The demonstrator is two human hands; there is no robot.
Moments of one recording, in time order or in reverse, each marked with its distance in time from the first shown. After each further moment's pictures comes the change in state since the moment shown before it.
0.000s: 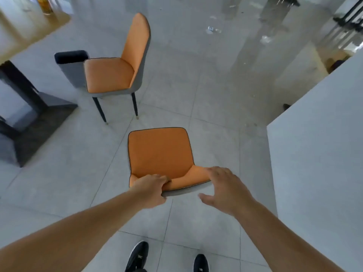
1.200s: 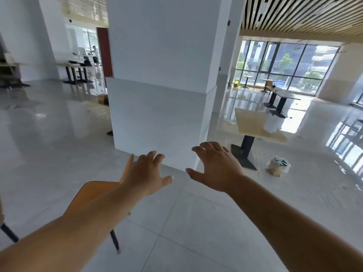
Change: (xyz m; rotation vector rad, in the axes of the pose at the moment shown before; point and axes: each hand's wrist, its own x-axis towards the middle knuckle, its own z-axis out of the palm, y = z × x) left_hand -0.525 -0.196 -0.187 0.385 0.411 1.266; right_hand -0.390 -0.761 -0.082 -0.220 0.656 1.206
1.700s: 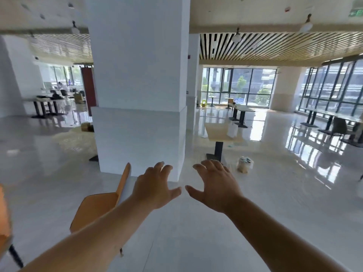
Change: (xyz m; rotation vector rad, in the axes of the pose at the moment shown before) left_hand -0.350 0.050 -0.140 -0.010 0.130 0.233; right_hand -0.323 -0.222 -0.159 -0.040 0.102 0.265
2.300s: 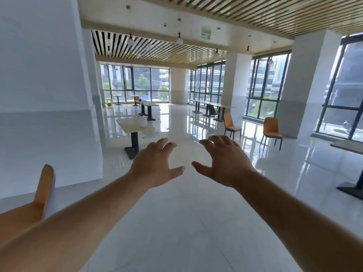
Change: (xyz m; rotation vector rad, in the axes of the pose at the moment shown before) left_hand -0.381 0.125 -0.224 -0.249 0.151 0.644; right_hand -0.455 -0.215 -0.317 -0.361 0.089 0.471
